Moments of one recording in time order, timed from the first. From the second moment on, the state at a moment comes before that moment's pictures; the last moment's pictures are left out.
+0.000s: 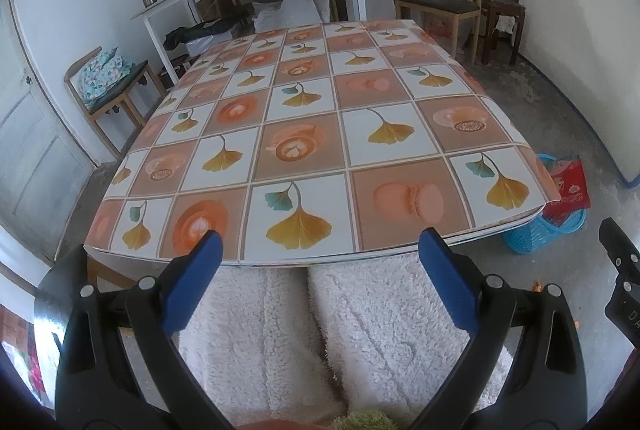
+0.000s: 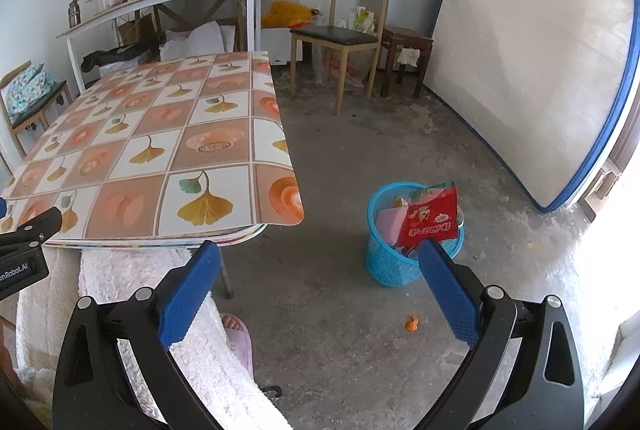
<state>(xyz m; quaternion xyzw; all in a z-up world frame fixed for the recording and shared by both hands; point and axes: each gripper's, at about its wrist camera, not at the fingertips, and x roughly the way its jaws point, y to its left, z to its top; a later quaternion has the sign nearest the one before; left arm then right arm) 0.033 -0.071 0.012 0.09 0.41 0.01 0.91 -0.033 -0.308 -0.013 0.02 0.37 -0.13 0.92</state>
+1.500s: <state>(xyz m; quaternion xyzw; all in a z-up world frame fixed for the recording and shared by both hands) 0.026 -0.080 0.020 0.08 0.42 -0.01 0.91 -0.039 -0.312 -0.007 0.02 0.36 -0.14 0.92</state>
